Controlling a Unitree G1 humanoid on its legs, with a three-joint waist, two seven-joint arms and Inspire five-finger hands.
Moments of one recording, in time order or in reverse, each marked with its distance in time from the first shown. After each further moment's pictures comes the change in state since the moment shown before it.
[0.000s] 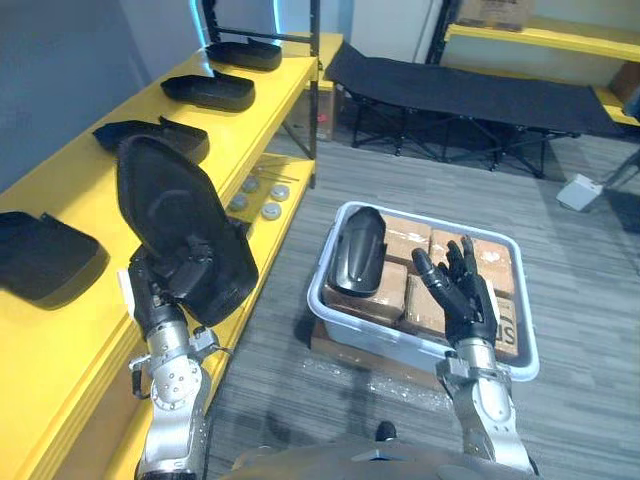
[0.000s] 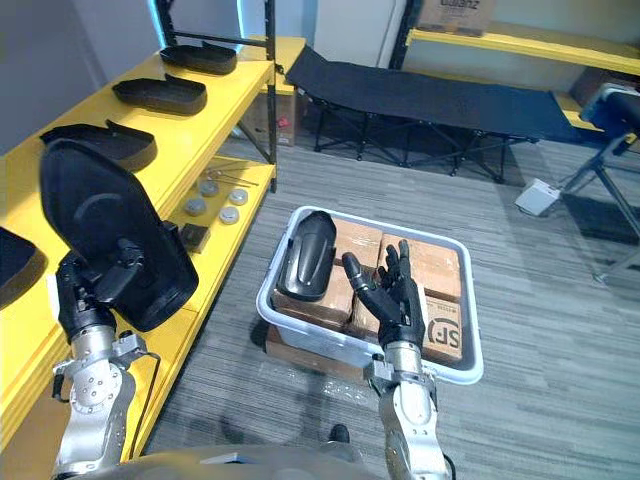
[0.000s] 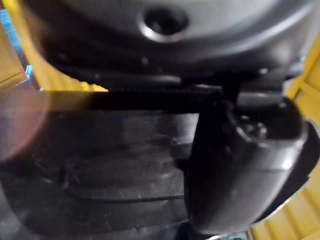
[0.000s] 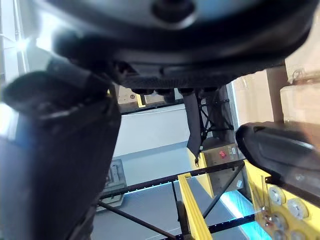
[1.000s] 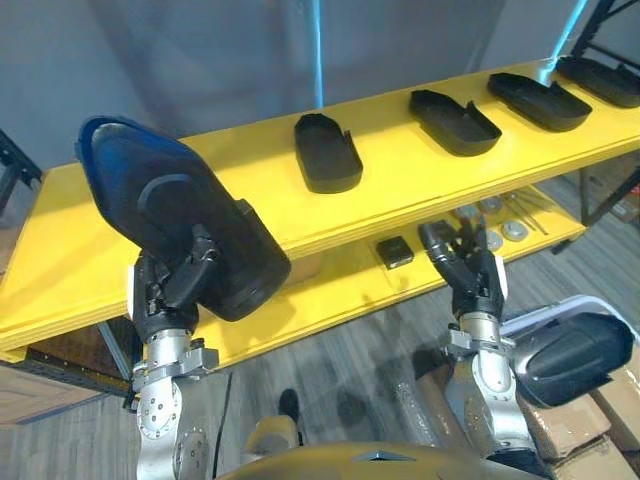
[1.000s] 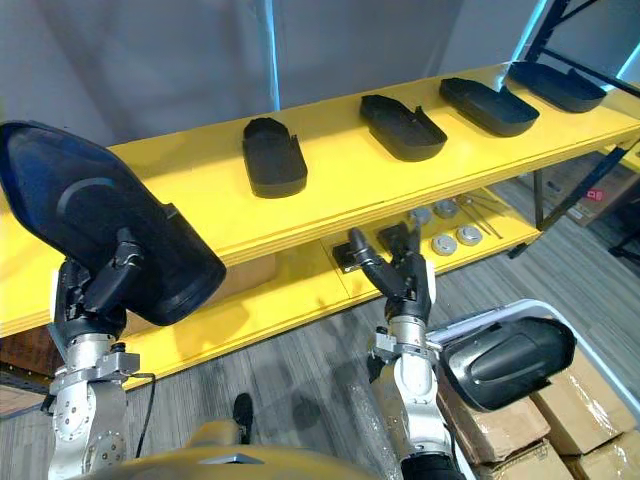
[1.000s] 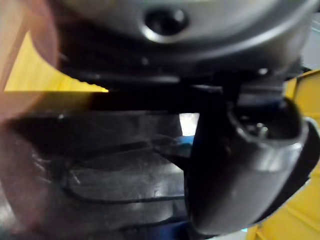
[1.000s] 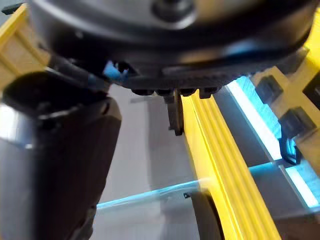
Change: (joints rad) left arm 0.101 -0.049 -0.004 -0.142 -0.273 -0.041 -0.288; right arm -0.093 -0.013 -0.044 -0.009 -0.040 0.031 0.009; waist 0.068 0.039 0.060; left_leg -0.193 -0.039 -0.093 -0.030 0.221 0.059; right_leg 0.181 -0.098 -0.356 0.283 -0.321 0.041
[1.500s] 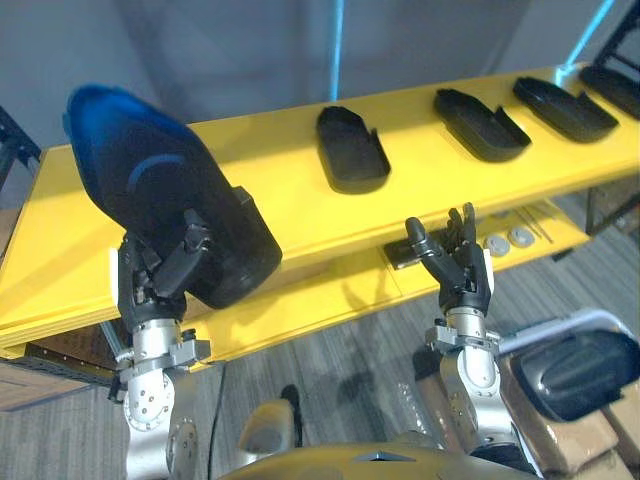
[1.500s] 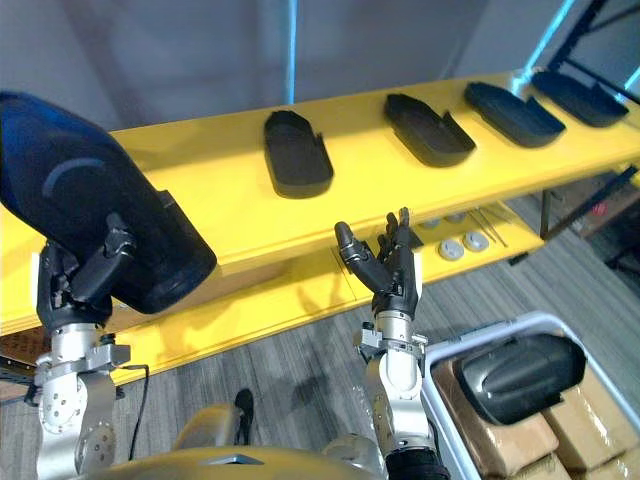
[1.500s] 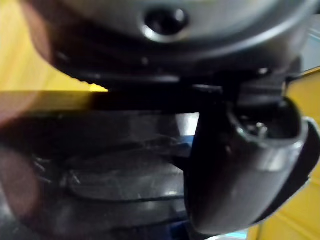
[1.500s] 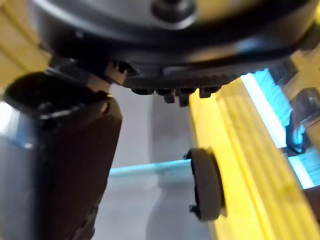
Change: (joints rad) left arm -0.145 0.090 0.028 -0.042 0.081 -0.023 0.016; right arm -0.017 0.048 -0.010 -0.094 -0.118 -0.047 -0.022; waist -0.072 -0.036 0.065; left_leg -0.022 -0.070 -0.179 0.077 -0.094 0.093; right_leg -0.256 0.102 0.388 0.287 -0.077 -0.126
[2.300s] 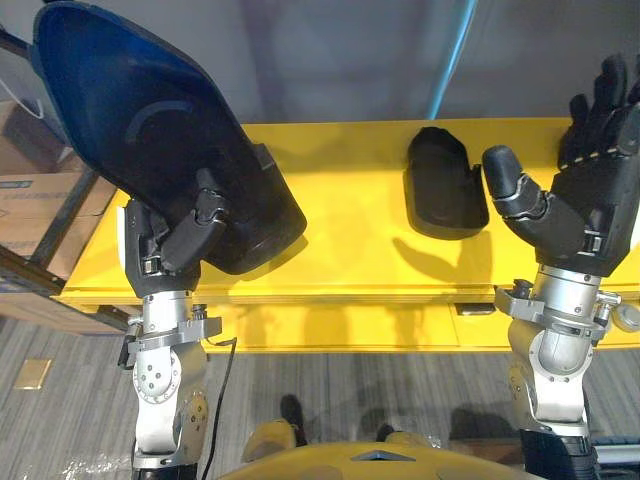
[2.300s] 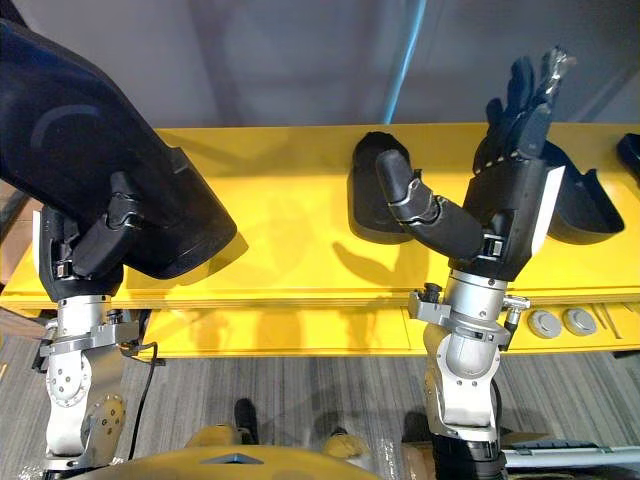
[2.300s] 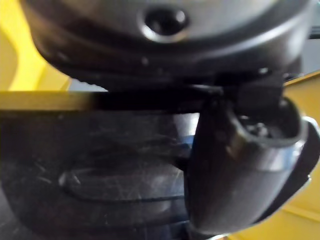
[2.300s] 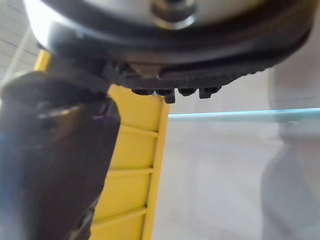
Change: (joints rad) left arm -0.013 -0.024 -0.065 -0.050 -0.042 -0.037 -0.060; right arm -0.038 -0.128 -0.184 -0.344 -0.068 -0.074 0.022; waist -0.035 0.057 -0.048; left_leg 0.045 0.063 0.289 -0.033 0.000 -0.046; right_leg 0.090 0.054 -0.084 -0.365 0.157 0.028
